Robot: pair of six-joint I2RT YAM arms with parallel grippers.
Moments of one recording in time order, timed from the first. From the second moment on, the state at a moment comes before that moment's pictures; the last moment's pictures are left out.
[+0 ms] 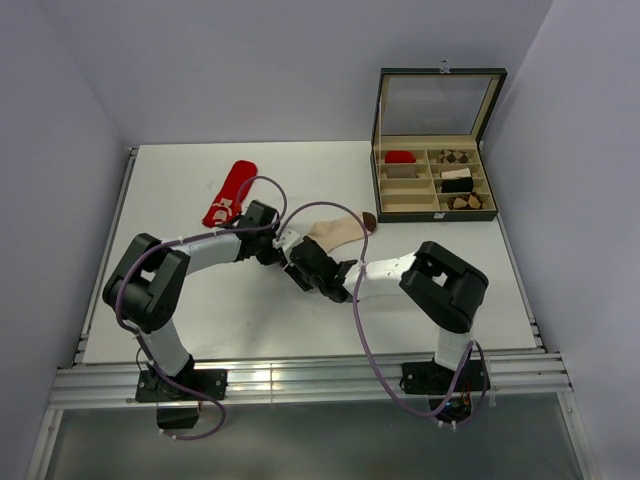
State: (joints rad) left arm -0.53 1.75 0.96 -0.19 0.00 -0.99; right arm 0.97 1.81 0.89 0.20 0.25 0.00
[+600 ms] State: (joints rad) left arm -0.54 1.75 0.98 -0.20 0.00 -0.98; right arm 0.97 1.73 0.93 0.17 0.23 -0.03
